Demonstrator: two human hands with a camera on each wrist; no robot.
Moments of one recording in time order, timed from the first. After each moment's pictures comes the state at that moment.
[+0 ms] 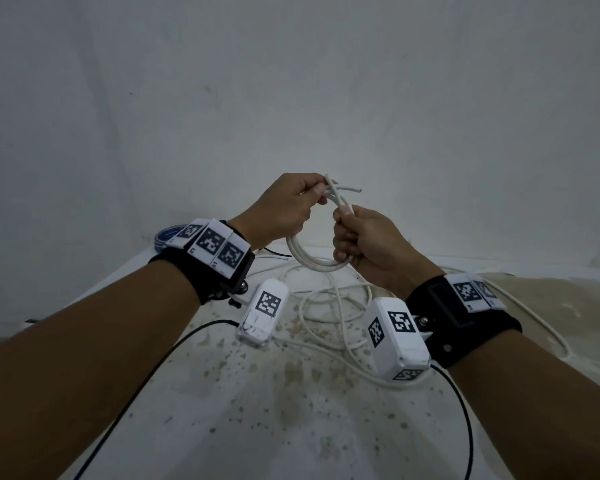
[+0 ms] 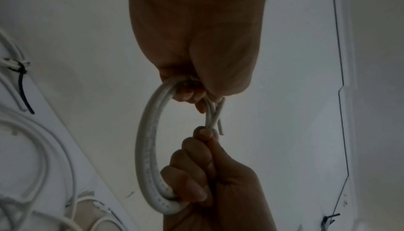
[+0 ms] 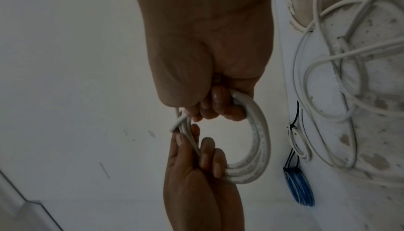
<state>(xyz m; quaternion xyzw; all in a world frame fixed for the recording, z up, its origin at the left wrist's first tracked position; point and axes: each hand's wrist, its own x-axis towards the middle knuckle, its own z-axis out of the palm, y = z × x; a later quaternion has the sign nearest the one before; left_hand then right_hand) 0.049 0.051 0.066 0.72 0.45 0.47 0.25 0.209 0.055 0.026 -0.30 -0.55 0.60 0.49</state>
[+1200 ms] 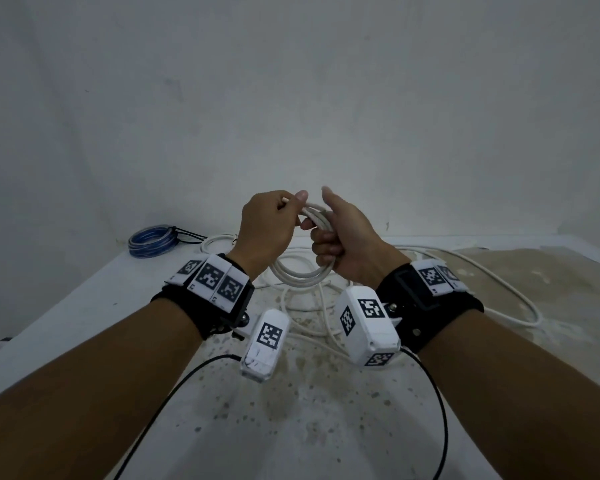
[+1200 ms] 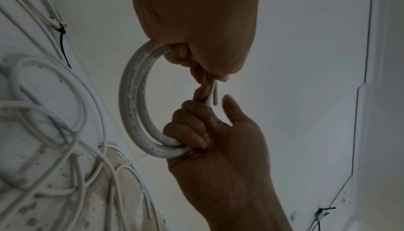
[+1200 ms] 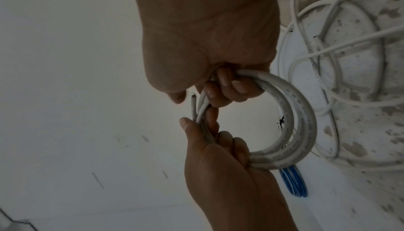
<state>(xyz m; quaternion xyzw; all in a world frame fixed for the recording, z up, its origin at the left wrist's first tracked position) 0.073 0.058 0.018 0.66 0.51 0.54 0.10 0.211 0.055 0.017 -0.38 -0.47 0.66 0.46</state>
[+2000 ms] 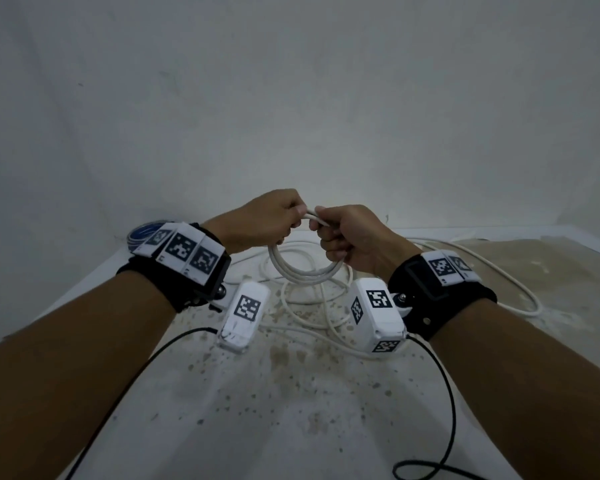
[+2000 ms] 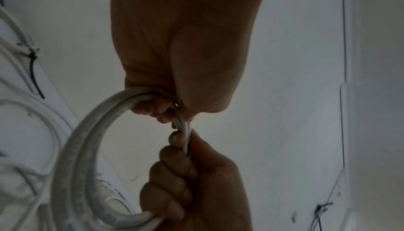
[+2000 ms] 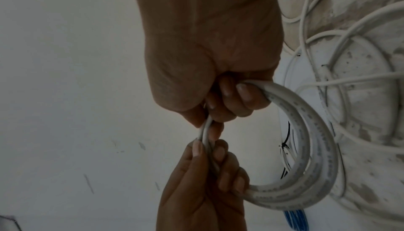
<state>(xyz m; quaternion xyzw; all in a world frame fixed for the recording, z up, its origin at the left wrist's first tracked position) 0.057 0.050 0.042 0.77 0.51 0.29 0.26 0.226 0.062 0.009 -0.40 -0.54 0.61 0.42</state>
